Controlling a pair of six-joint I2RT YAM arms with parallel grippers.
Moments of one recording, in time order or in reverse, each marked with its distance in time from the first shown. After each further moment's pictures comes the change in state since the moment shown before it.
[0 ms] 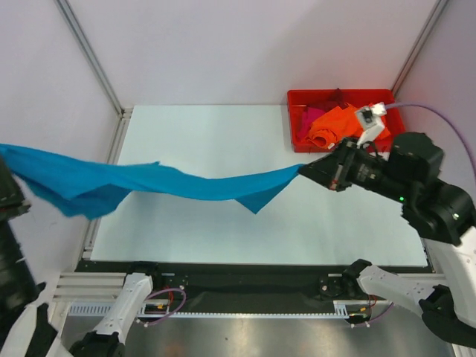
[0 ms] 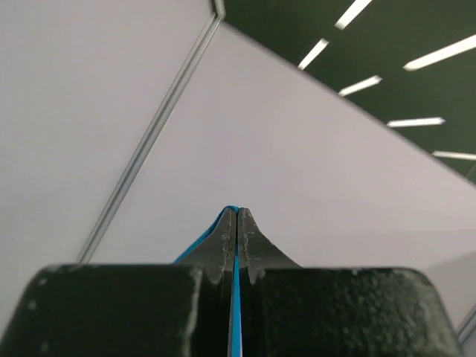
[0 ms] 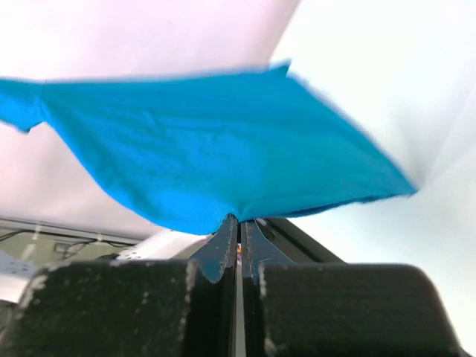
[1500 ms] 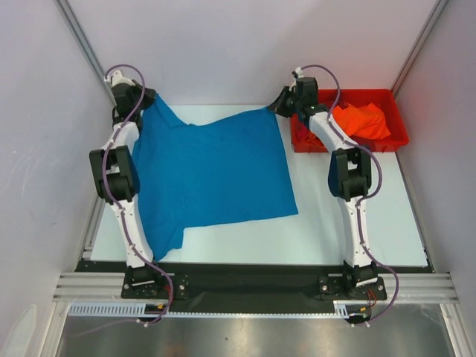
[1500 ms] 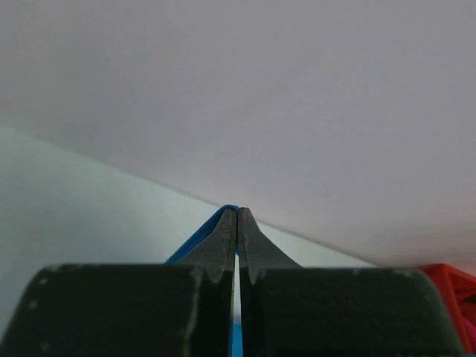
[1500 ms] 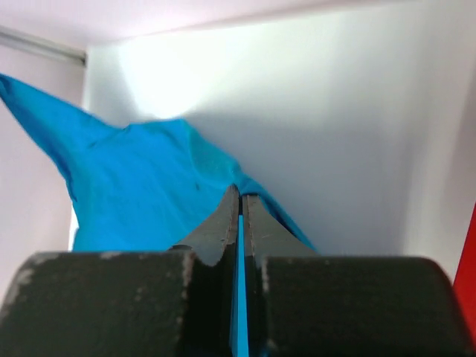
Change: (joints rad) left arm 0.225 1.632 0.006 0.887 0.586 -0.196; right arm -0.395 1.423 0.505 0.710 -0.068 -0.107
